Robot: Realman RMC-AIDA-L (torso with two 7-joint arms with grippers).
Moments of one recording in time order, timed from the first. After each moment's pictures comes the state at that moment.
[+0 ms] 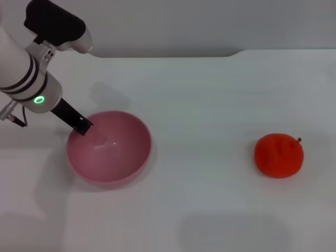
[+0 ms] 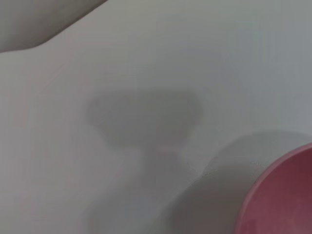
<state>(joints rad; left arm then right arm) -0.73 -2.06 1.35 1.08 2.79 1.36 -2.63 0.42 1.98 -0.76 -0.52 -0.89 -1.41 1.48</state>
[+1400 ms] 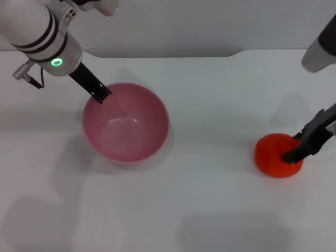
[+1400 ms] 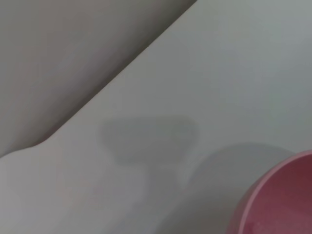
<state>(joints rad) -0.86 -2.06 1.33 1.12 2.79 1.41 -2.58 0.77 2.01 -1.09 -0.98 -2.70 -1.58 2.20</state>
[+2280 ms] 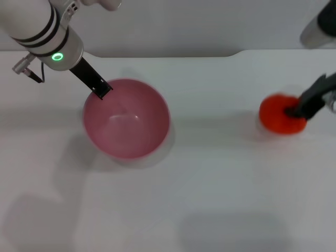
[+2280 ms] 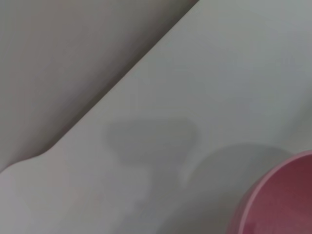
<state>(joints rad) -0.86 -2.06 1.33 1.15 2.80 1.44 -2.57 0.71 2.07 -1.10 -1.18 -2.76 -1.46 2.25</state>
